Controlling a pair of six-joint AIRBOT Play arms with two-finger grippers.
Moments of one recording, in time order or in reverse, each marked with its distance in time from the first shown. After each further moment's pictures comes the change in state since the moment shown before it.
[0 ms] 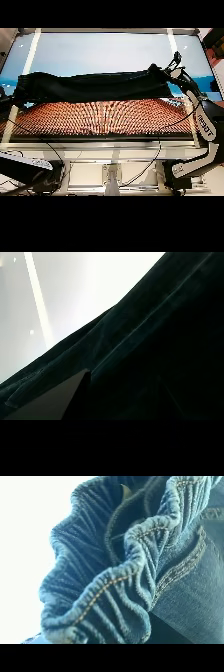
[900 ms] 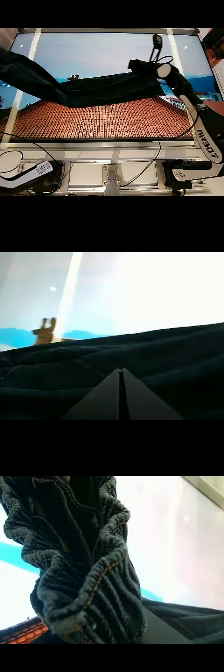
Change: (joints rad) left arm -0.070 0.557 0.076 0.141 -0.192 -0.055; right arm 0.296 0.158 0.040 0.019 -0.003 -0.248
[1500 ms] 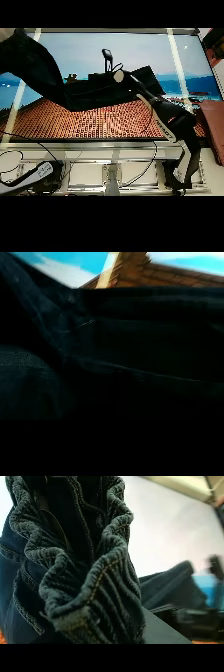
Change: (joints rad) left arm -0.135 0.071 0.002 -0.221 -0.136 0.177; right arm 0.303 -0.463 0.458 0.095 0.146 0.080
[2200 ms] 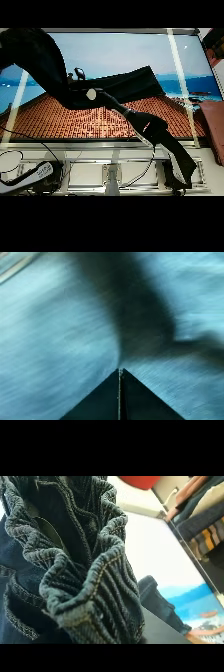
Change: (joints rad) left arm -0.064 -0.033 -0.002 -0.158 0.005 0.112; right arm 0.253 -0.203 0.204 0.142 -0.116 0.106
